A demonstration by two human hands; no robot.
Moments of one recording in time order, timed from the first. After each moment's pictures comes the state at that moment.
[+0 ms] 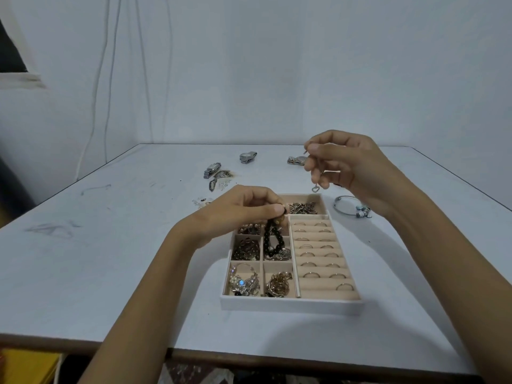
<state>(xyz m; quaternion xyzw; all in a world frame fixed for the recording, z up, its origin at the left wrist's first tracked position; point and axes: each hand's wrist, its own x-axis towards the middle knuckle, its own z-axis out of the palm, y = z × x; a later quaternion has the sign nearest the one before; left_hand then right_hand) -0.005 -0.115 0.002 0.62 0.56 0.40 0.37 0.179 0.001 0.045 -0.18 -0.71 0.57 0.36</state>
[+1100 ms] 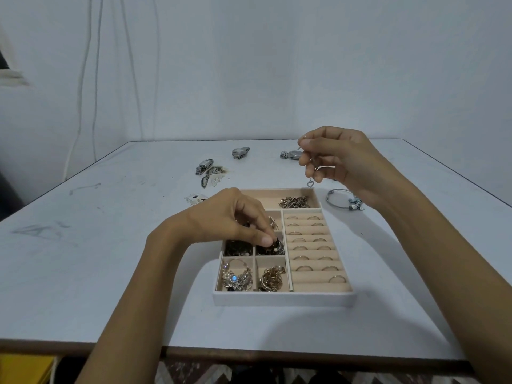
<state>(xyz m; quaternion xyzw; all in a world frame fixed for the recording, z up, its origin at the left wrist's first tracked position) -0.009 -0.116 -0.001 0.71 0.55 0.30 0.31 0.179 0.006 0.042 -0.22 -0.69 0.58 0.37</state>
